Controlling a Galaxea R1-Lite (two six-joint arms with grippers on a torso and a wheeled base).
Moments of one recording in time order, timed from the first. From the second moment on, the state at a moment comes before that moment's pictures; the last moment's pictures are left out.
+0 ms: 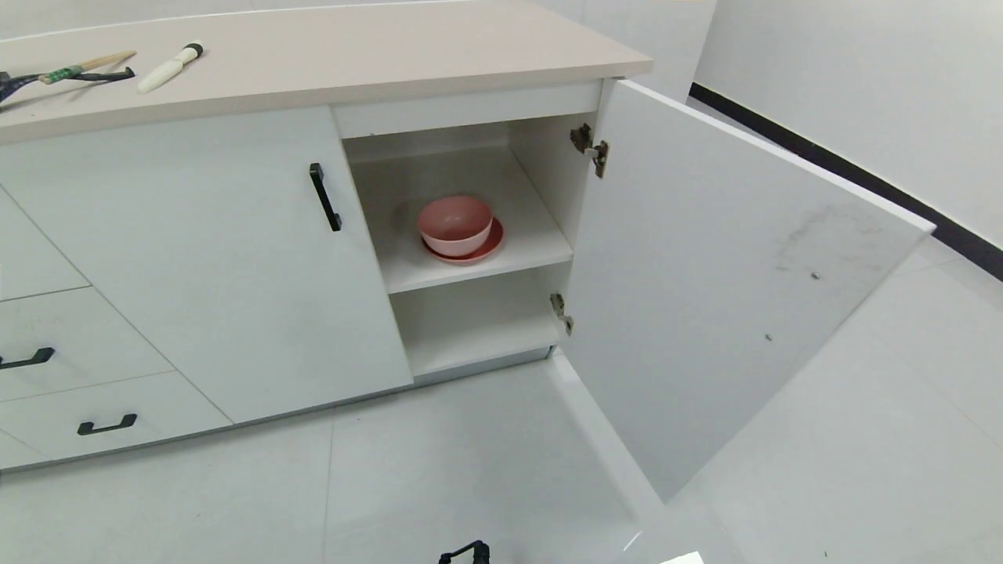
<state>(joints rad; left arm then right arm) 0.00 0.00 0.00 0.00 -0.02 0.02 0.00 0.00 0.00 0.00 0.00 -0.01</state>
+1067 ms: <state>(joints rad) 0.00 0.00 0.00 0.00 -0.02 0.02 0.00 0.00 0.00 0.00 0.00 -0.01</state>
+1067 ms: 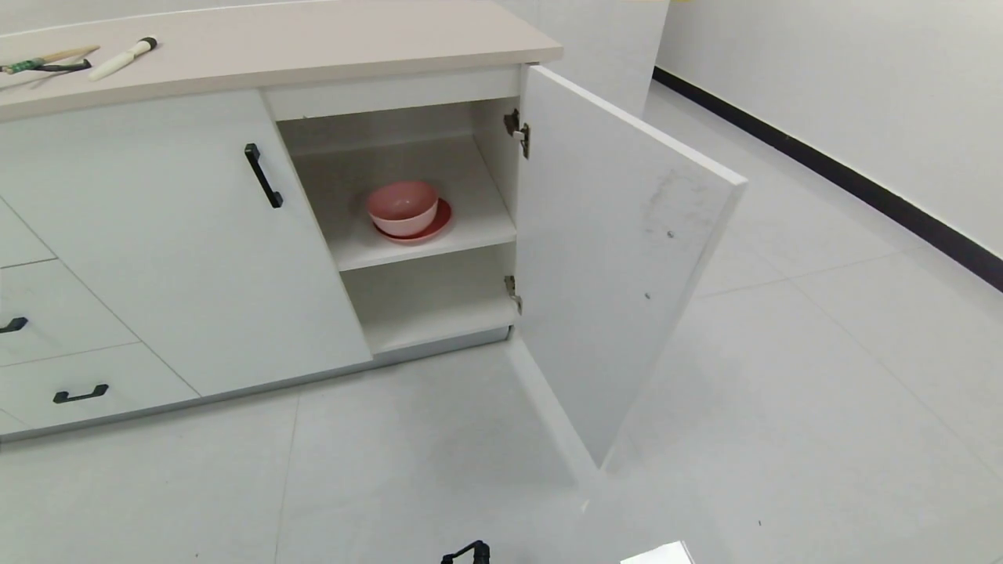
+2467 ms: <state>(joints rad) 0.00 0.00 0.00 0.00 -0.02 0.02 0.00 0.00 0.00 -0.02 0.03 -0.01</state>
